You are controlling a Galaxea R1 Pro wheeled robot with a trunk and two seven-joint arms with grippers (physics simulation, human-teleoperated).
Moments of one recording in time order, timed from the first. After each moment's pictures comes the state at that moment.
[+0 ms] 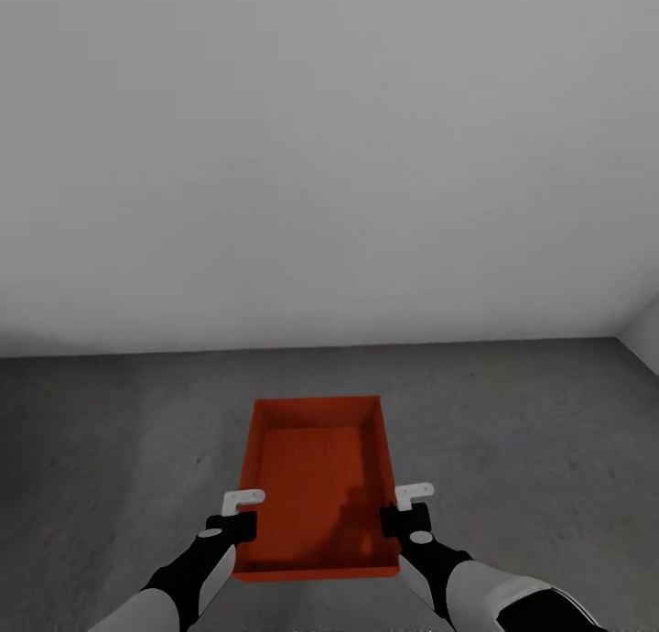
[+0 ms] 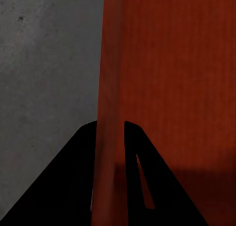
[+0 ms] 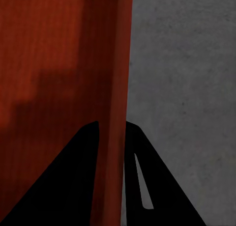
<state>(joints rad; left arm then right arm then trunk) -0.58 -0.06 -0.14 -0.34 0.19 0.08 0.16 -0.74 0.15 0.26 0.01 -0.10 -0.22 -0.21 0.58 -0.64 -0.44</state>
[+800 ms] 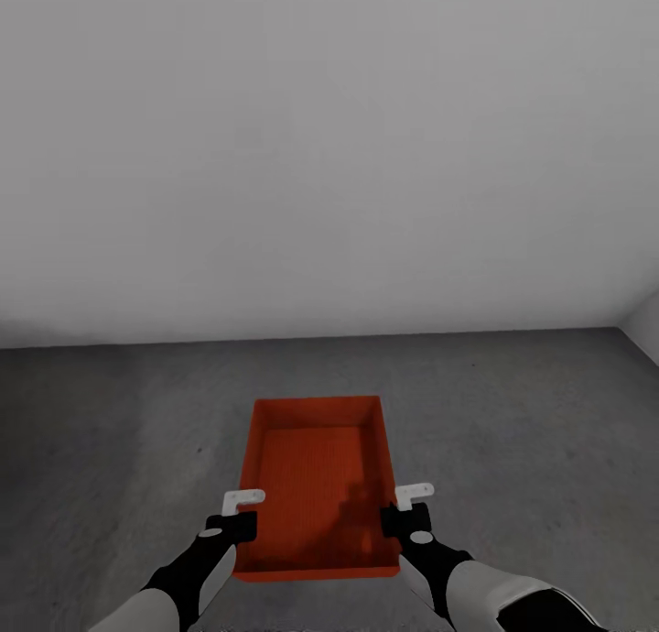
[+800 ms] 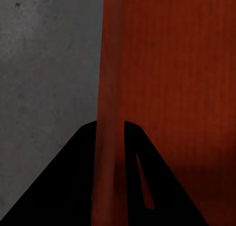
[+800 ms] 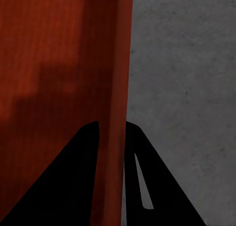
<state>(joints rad) -0.58 -0.05 -0.15 -0.35 0.20 0.08 0.17 -0.74 0.15 0.26 0.01 -0.10 -0.22 -0.21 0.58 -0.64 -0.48</state>
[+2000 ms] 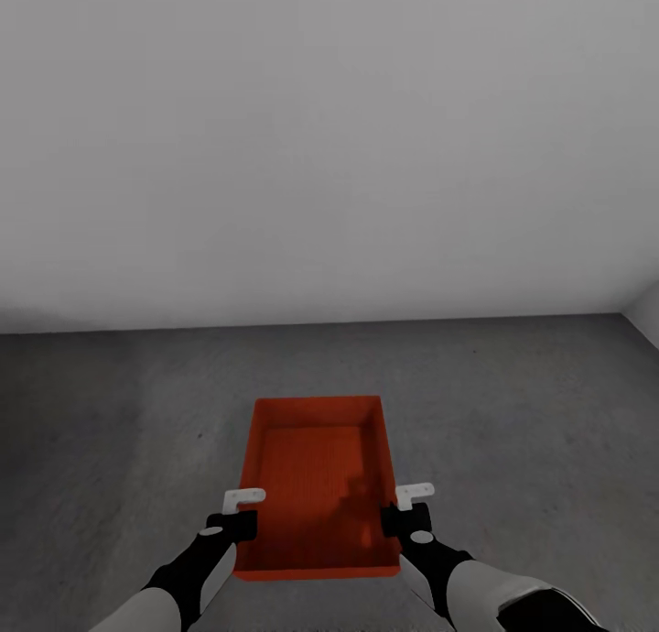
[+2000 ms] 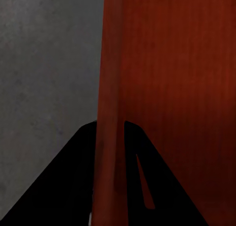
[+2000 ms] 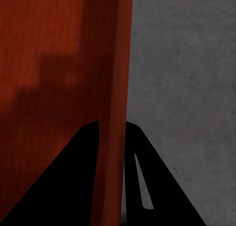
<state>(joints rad) -0.58 -0.06 -0.11 -0.35 0.15 0.09 0.16 -0.74 0.15 0.26 0.01 -0.10 -0.22 -0.20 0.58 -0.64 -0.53</state>
